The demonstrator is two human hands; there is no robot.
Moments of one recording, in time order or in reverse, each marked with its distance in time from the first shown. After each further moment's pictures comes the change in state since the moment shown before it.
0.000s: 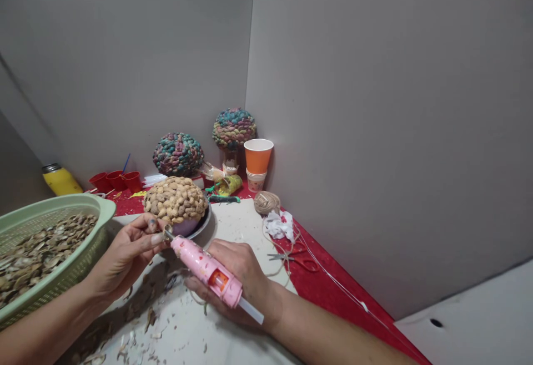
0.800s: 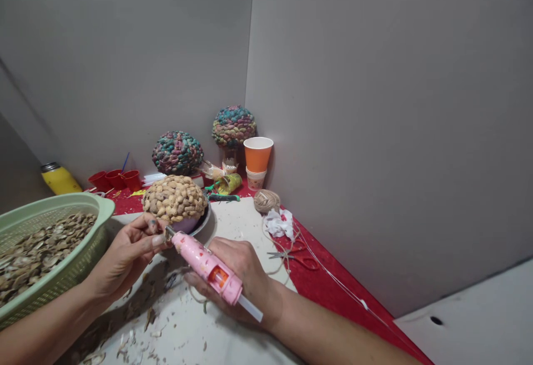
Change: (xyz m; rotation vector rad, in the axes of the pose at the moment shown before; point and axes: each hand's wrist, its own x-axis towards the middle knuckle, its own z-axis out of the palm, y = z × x) left_hand -0.002 -0.004 -0.001 0.056 -0.005 0.013; right_hand 0.001 -0.001 -0.002 -0.090 0.015 -0.026
